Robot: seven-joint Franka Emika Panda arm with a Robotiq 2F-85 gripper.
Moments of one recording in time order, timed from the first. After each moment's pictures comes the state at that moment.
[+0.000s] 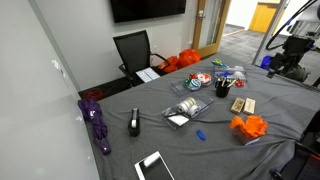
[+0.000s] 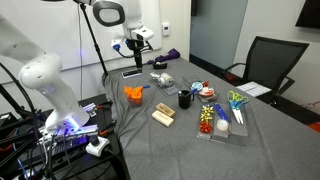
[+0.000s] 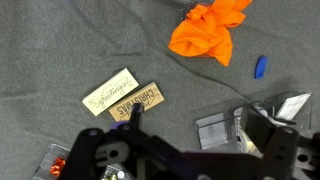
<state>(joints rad) -0.06 -0.38 -0.20 -2.48 0.08 2.10 -0.08</state>
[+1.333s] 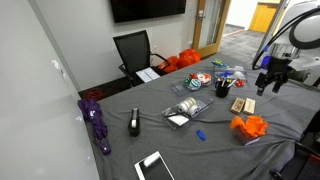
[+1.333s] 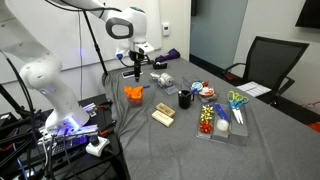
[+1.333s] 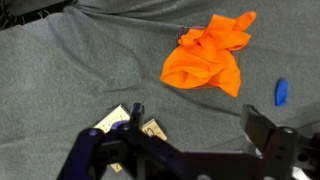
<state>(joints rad) -0.06 -0.22 -0.09 -2.51 0.08 2.14 0.10</state>
